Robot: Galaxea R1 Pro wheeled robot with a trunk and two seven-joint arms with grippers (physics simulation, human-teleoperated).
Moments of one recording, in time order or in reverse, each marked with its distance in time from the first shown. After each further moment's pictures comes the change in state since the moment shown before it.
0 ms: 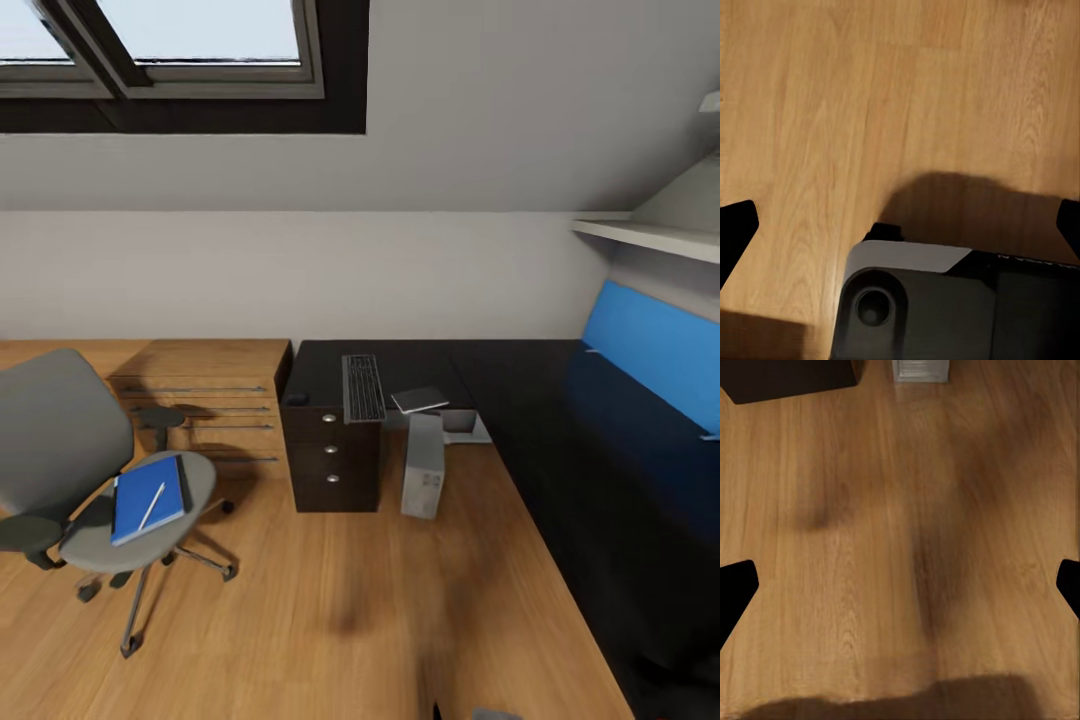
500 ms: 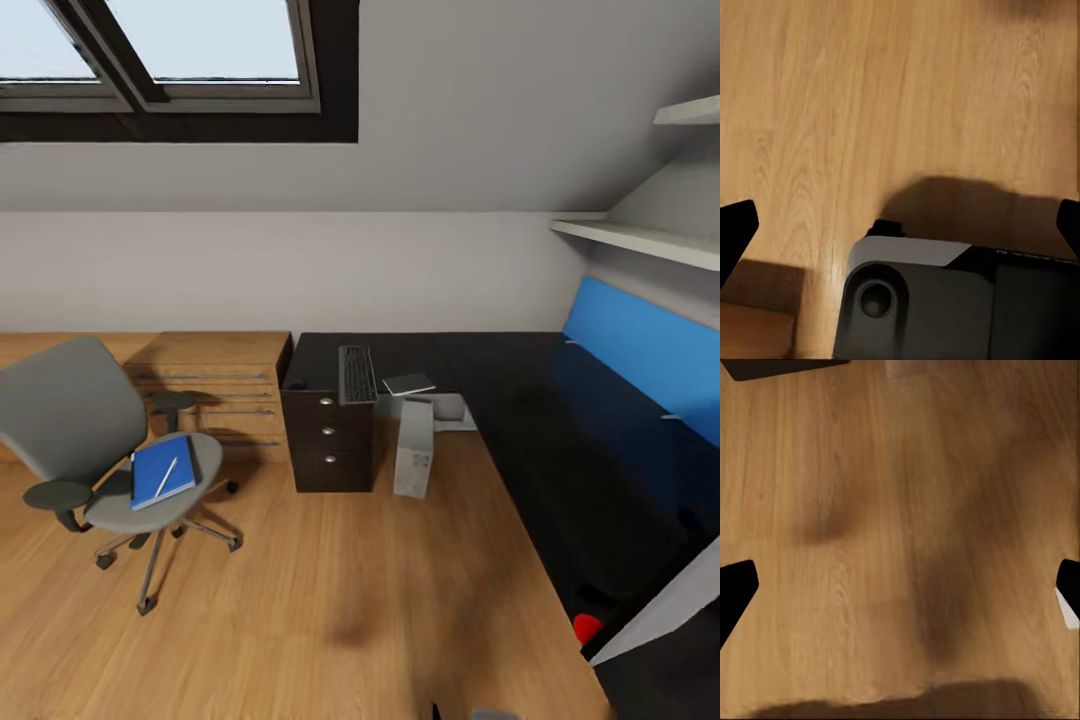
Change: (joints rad) left arm 0.000 0.000 0.000 0.000 0.000 0.000 0.000; right arm 0.000 0.003 0.000 0.000 0.000 0.000 -0.001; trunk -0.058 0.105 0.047
